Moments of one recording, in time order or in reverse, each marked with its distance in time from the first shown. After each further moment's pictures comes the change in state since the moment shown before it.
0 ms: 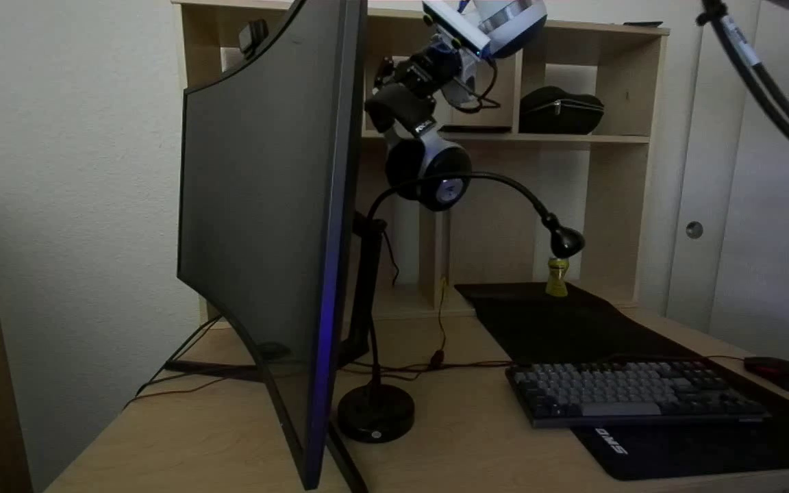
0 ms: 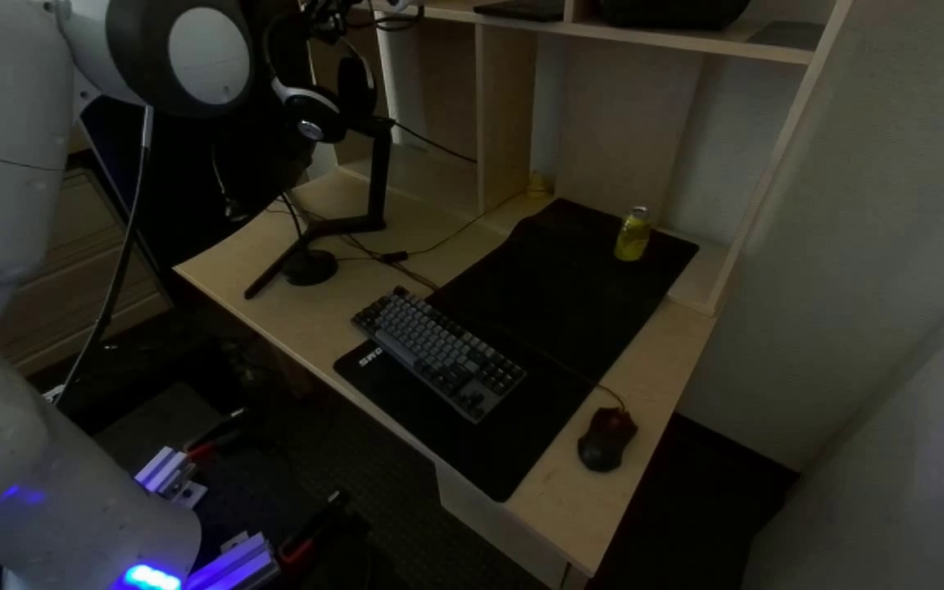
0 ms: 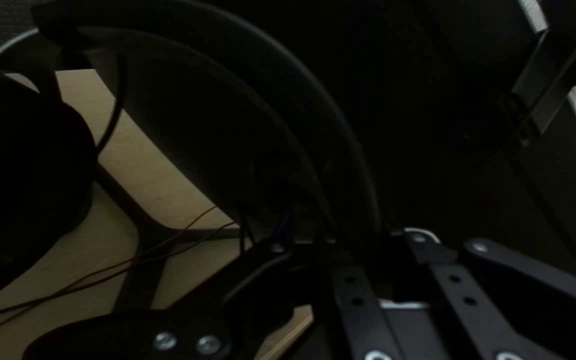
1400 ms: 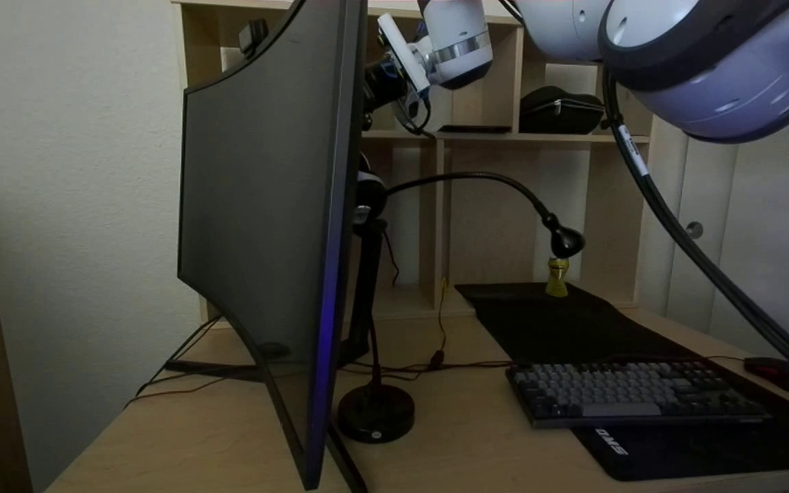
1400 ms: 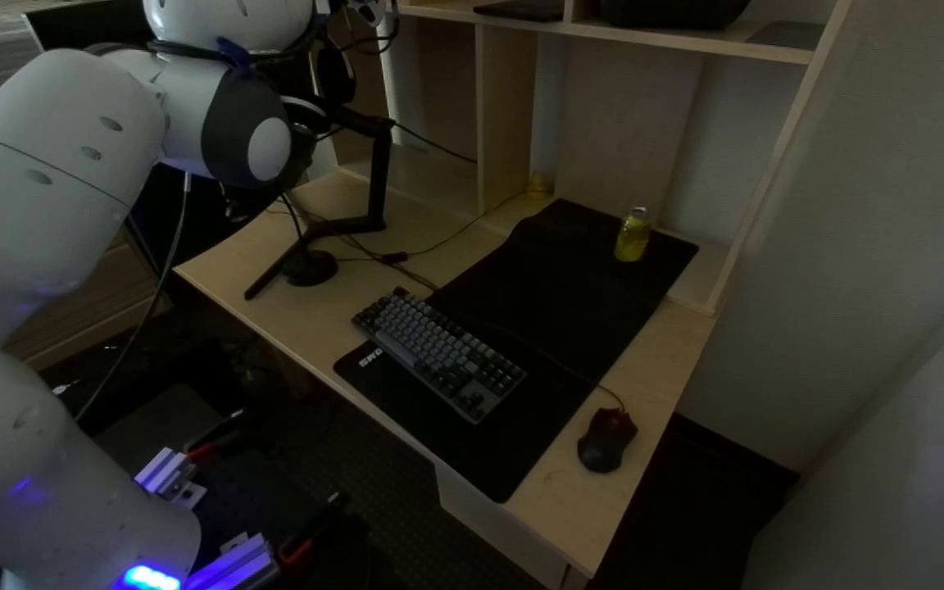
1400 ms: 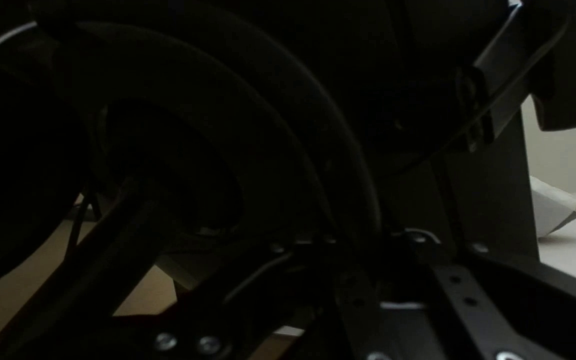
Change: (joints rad) arm 0.132 0.315 0.090 0.399 0.033 0.123 -0.116
